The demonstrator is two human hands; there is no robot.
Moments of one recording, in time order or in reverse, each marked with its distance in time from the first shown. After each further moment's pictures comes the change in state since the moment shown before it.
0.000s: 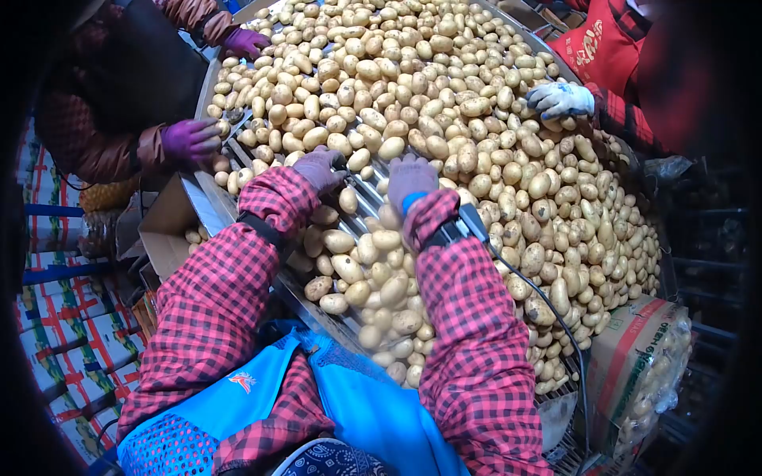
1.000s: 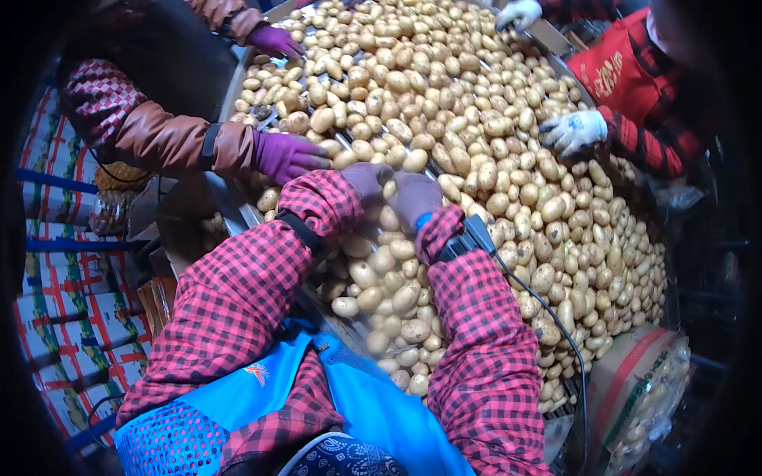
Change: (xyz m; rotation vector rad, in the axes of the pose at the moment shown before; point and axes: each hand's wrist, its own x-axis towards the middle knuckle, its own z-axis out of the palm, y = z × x) left_hand -0.014 0.042 -0.006 -0.151 -0.141 0.131; right_hand 0.008 -0.016 0.009 0.307 -0.005 -0.091
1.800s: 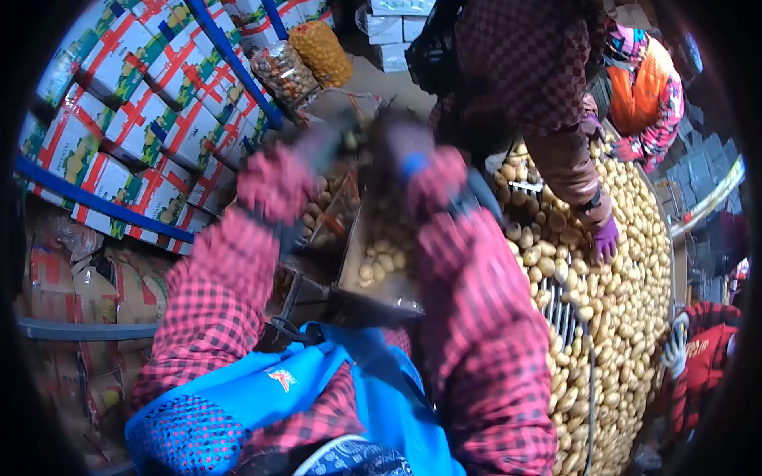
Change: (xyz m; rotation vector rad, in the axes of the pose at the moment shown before) left_hand -0.437 -0.309 -0.107 -1.407 1.187 -0.275; right_hand -0.016 -0.519 0.002 0.102 0.056 -0.955
